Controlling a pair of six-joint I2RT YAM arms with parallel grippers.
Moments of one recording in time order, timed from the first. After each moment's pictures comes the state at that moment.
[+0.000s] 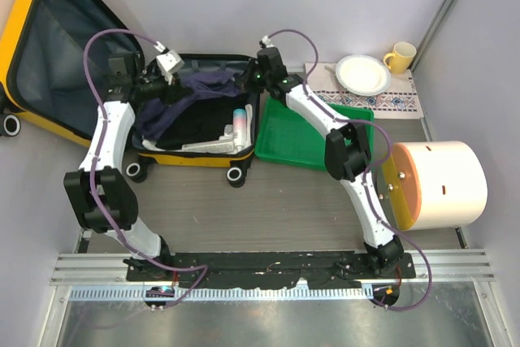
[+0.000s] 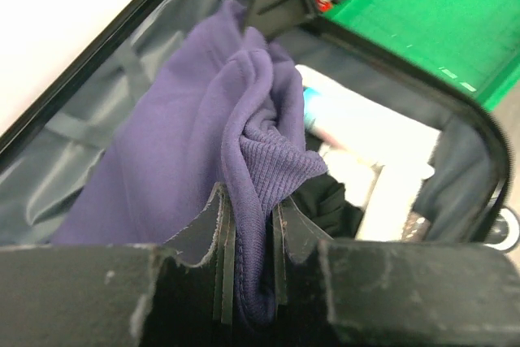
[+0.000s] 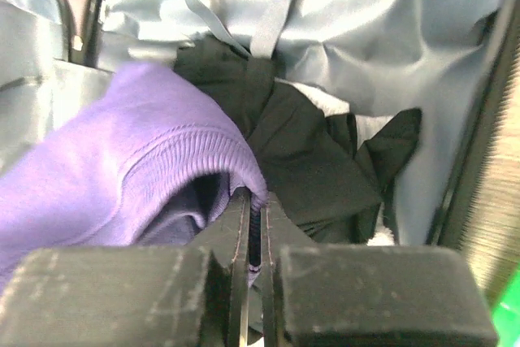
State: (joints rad) left arm 0.11 1.65 1.52 -0.47 0.92 0.65; right arm 0.55 2.48 2.30 -0.28 -0.14 0.74
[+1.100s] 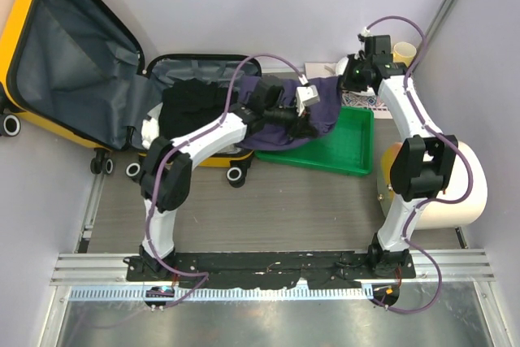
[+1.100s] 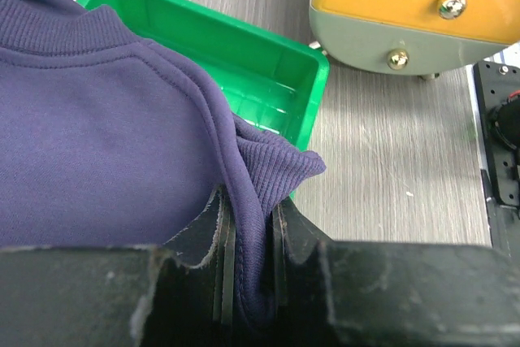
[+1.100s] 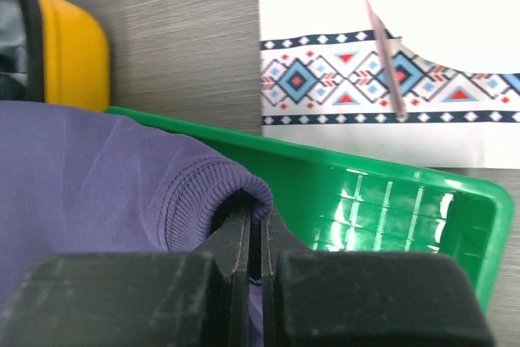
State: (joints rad) left arm -0.70 1.96 1.62 -0.12 0.77 0.19; right arm 0.08 1.88 1.79 -0.62 -0.17 0.29
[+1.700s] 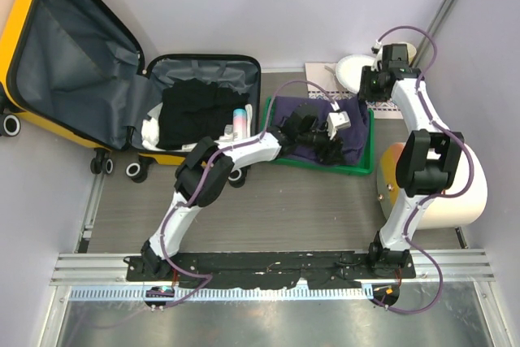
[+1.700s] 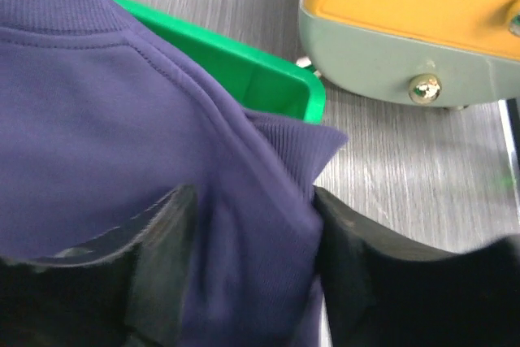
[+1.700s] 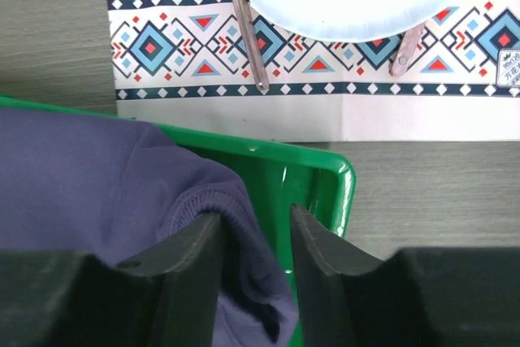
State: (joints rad) left arm -0.87 2.27 1.73 0.14 0.65 0.05; right arm -0.06 1.90 1.71 -0.66 -0.11 0.05
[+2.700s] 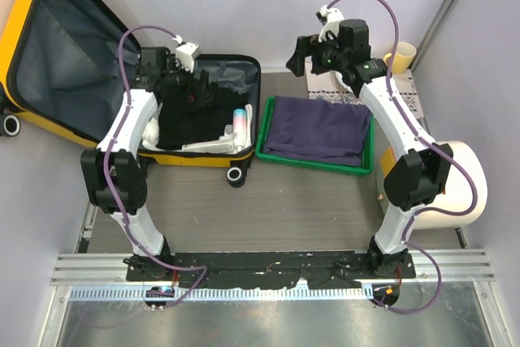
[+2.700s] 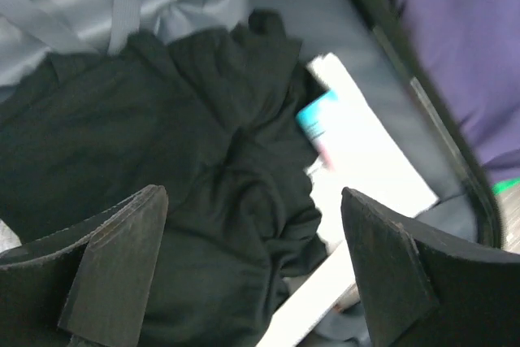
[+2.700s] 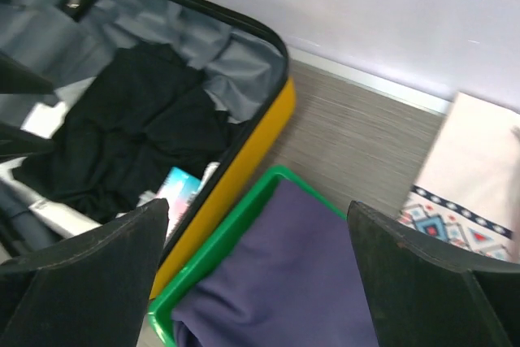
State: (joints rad) left arm -0.08 1.76 1.64 -0.48 0.51 0.20; right arm 0.28 1.81 1.85 -0.40 -0.29 0.08
